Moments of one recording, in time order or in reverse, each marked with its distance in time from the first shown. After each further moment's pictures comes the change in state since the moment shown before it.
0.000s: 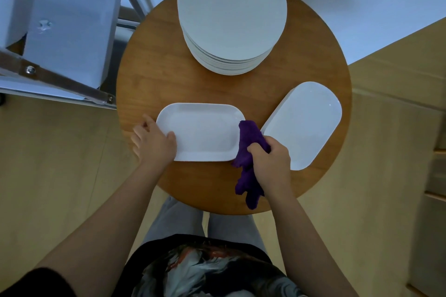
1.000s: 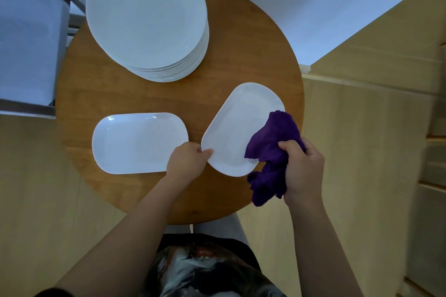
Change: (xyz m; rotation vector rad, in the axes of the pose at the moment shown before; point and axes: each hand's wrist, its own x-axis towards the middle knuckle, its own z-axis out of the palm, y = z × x) left_hand -0.089 0.131 0.079 -0.025 -0.335 0.237; right_hand 0.044 0.021 -0.155 0.467 0.156 0.095
